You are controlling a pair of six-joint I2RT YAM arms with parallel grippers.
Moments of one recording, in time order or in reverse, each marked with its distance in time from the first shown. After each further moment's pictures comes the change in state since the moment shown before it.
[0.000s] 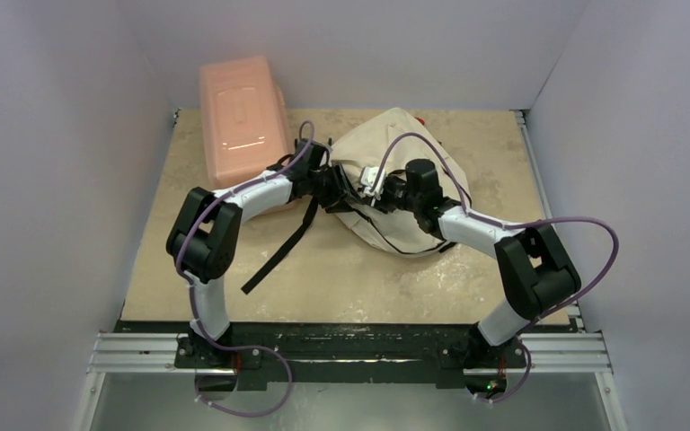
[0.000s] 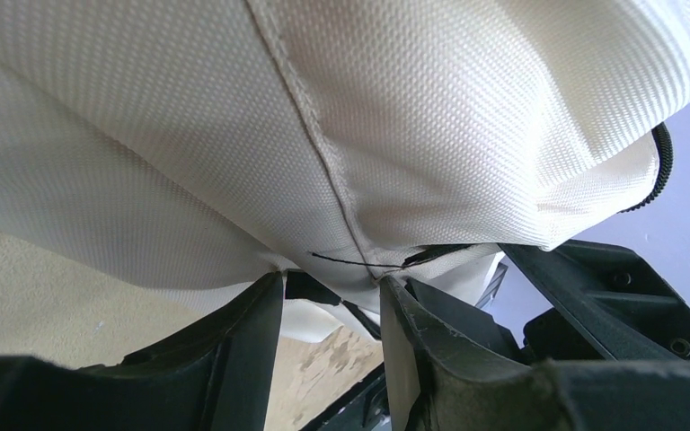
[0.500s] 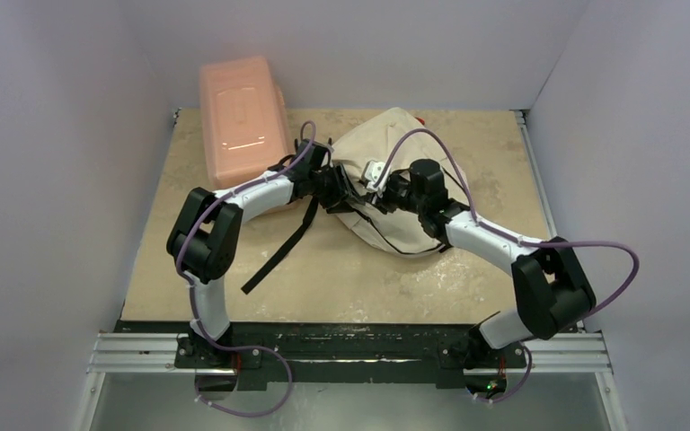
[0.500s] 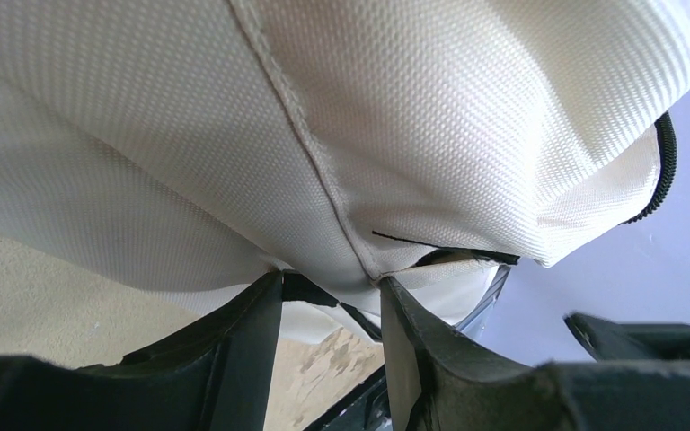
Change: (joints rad) left arm -0.009 0.000 0.000 0.002 -0.012 0.000; right arm 0.034 -0.137 -0.014 -0.053 0.048 0.140
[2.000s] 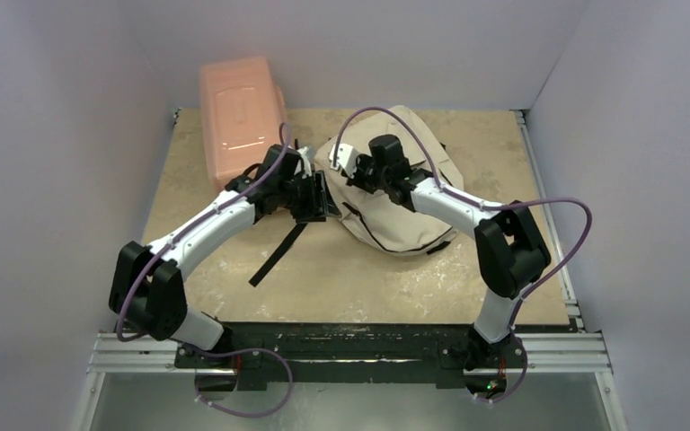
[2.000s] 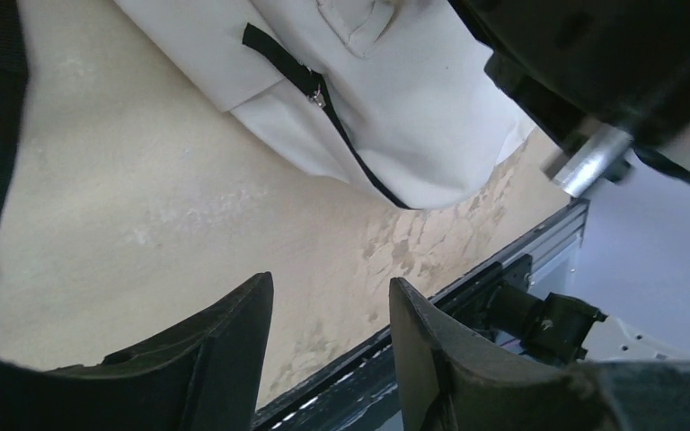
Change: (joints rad) left arm -0.002 -0.484 -0.193 -0.264 -0.096 0.279; right arm 0.101 0.337 0.428 -0.321 0.271 -0.180
